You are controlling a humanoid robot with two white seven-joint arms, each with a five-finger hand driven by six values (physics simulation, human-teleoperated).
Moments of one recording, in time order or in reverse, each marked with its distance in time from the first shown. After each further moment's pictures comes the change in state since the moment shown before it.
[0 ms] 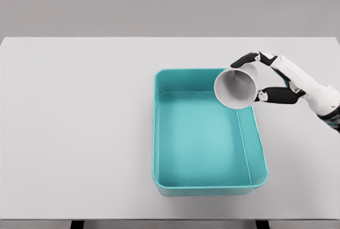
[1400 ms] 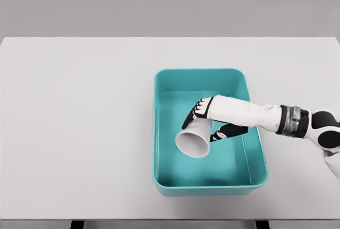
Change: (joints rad) left arm 0.000 0.000 0.000 0.000 0.000 0.000 0.000; right arm -0.175 -0.113 0.422 0.002 0.335 -0.041 0.000
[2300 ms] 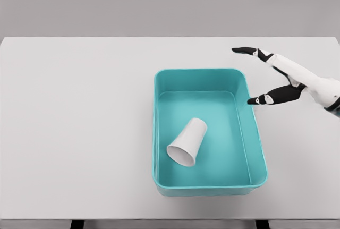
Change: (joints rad) left arm 0.000 0.000 0.000 0.000 0.000 0.000 0.000; right arm 0.107 -0.017 -0.346 0.039 -0.344 0.188 0.000
